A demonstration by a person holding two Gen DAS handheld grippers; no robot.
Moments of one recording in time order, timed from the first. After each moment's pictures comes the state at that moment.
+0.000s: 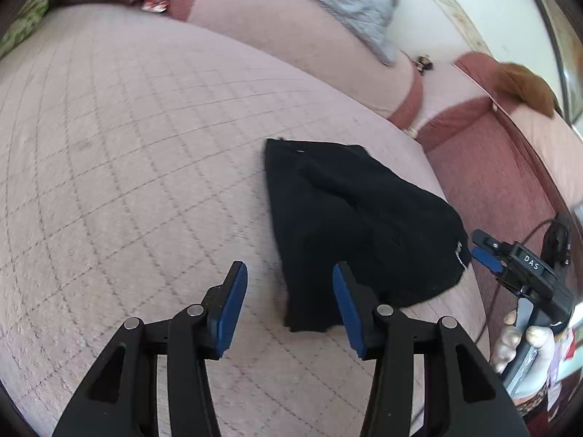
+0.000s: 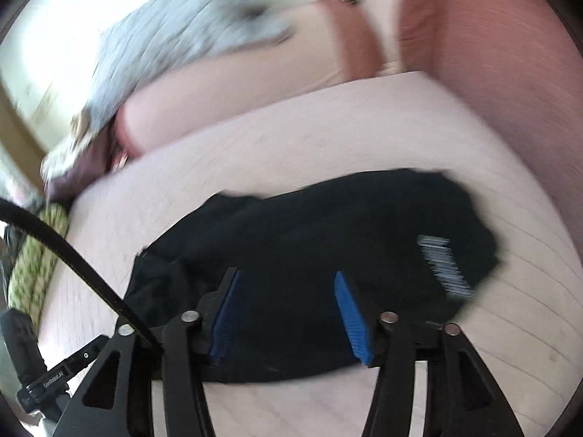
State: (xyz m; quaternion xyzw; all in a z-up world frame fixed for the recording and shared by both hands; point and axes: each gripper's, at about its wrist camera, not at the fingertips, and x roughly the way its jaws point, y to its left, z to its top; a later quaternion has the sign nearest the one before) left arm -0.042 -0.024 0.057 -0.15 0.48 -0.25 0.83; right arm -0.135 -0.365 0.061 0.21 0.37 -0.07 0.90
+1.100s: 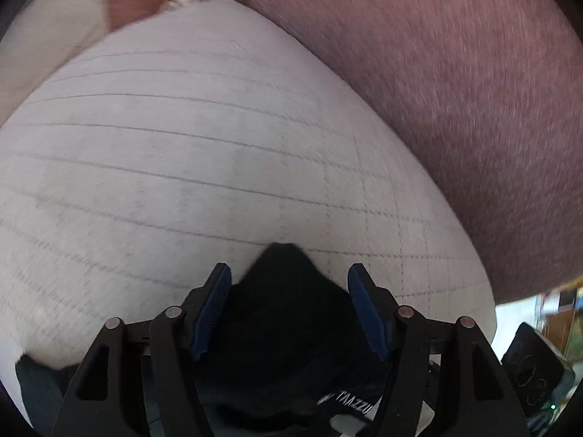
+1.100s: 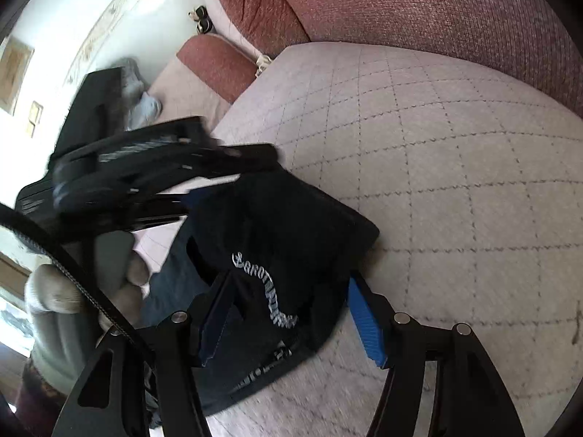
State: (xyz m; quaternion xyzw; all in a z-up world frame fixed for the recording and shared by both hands) left arm 0.051 -0.496 0.047 0.18 0.58 -0.46 0.65; right arm -0.162 -0.491 -0.016 0.44 0.30 -0.11 0.84
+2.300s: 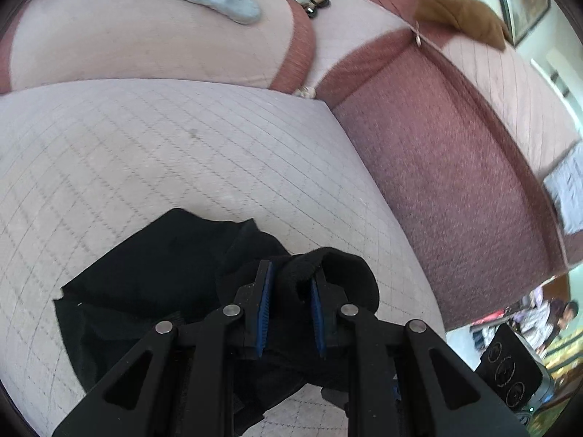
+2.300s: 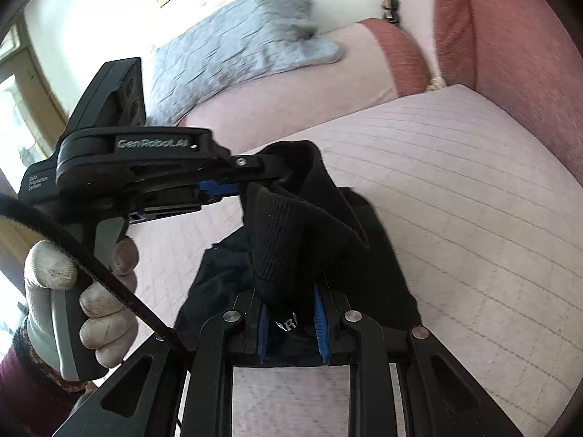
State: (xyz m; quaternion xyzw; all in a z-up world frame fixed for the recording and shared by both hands) left arm 0.074 -0.206 0.133 -0.08 0.51 -0.41 0.75; right arm -0.126 -0.307 0.062 0.22 0.31 0.03 0.92
